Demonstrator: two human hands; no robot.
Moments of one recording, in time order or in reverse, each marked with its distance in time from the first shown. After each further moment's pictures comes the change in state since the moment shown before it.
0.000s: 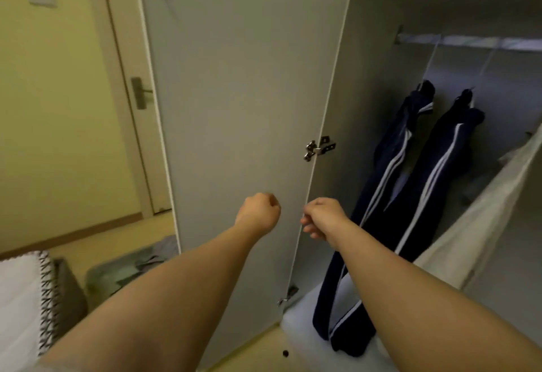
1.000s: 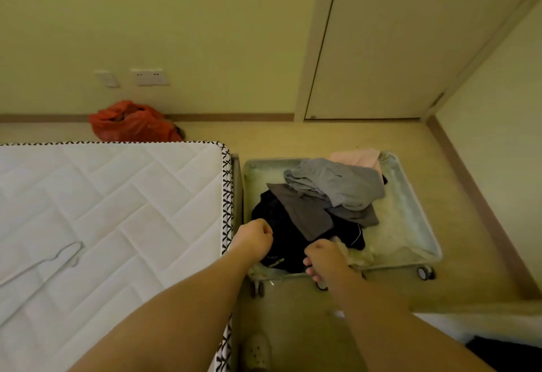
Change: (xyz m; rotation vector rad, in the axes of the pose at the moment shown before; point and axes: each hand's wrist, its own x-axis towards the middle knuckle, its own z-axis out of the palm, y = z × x) left_hand 0.040 -0.475 -0.183 -0.120 -0.011 -0.770; right_hand 0.084 0.047 0.517 -0.430 -0.599 0.363
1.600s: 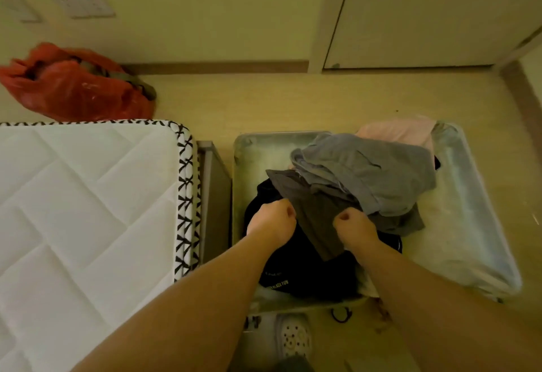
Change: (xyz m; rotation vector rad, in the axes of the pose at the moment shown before) left_hand 0.311 0.008 0.060 0.089 -0.197 -0.043; right_hand 0.329 -0.069 -0.014 -0.302 -0.087 0.023
